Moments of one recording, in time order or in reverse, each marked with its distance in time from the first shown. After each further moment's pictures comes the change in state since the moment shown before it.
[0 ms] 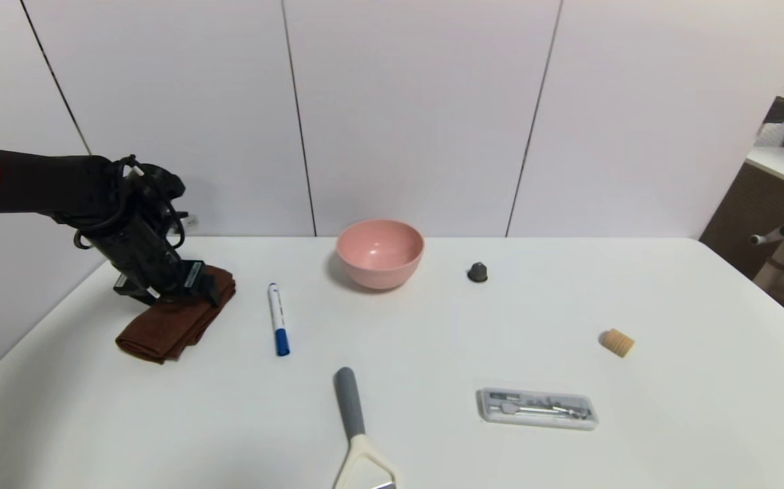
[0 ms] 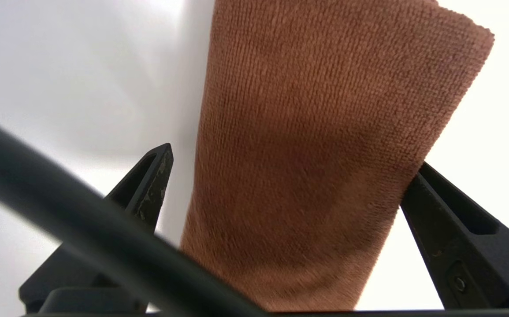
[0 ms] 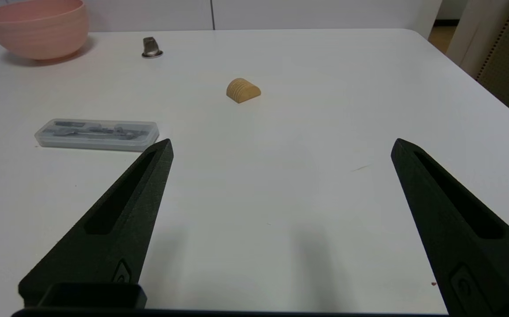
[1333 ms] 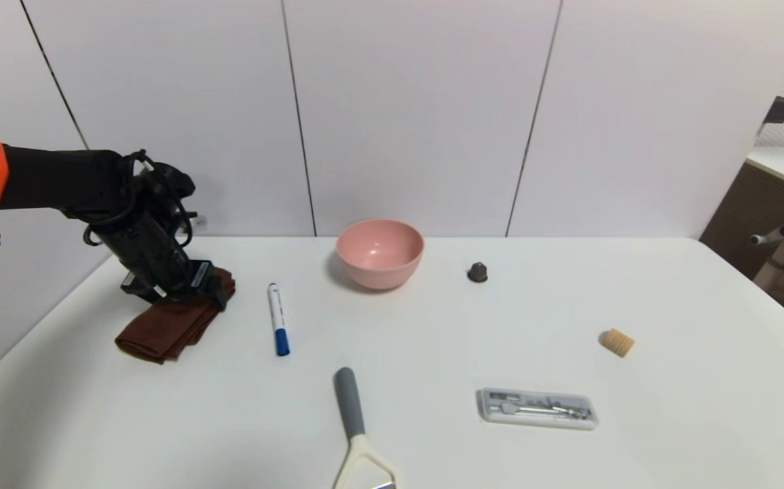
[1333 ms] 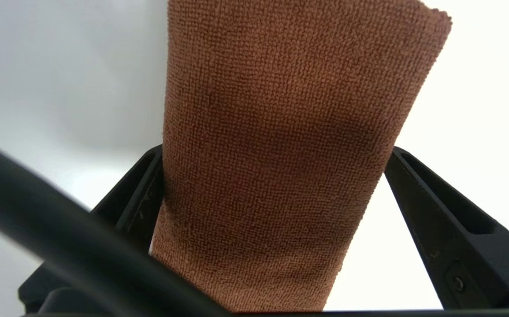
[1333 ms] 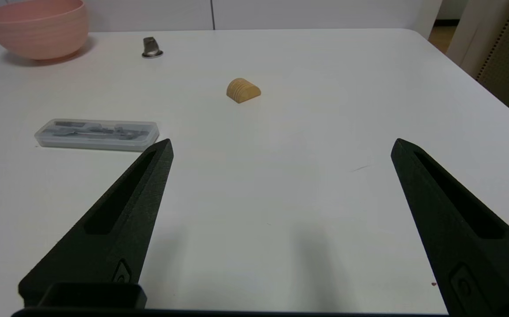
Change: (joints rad) left arm -0.027 0.018 -0.043 0.057 -0.001 -0.008; right arm 0.000 0.000 0.000 0.000 0.000 0.000
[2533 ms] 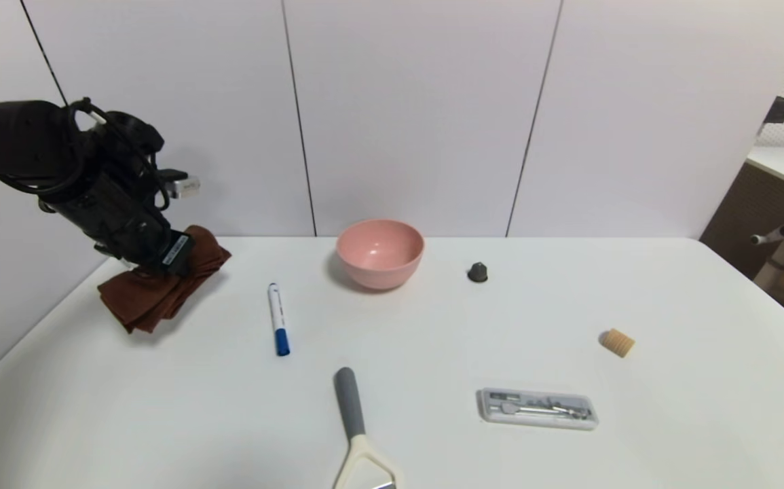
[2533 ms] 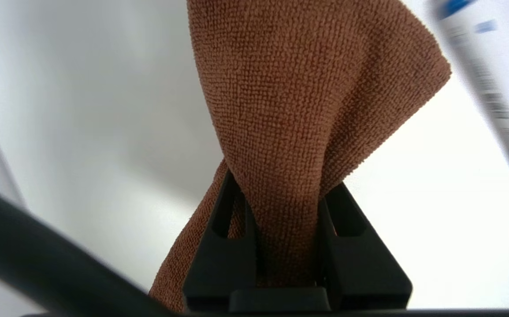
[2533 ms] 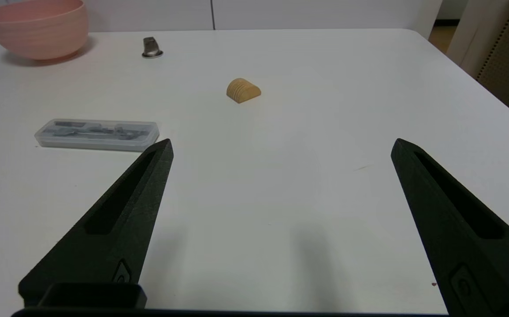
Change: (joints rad) left arm -0.022 -0.185 0.004 -0.016 0.000 0.246; right arm 0.000 0.000 0.000 0.000 0.000 0.000
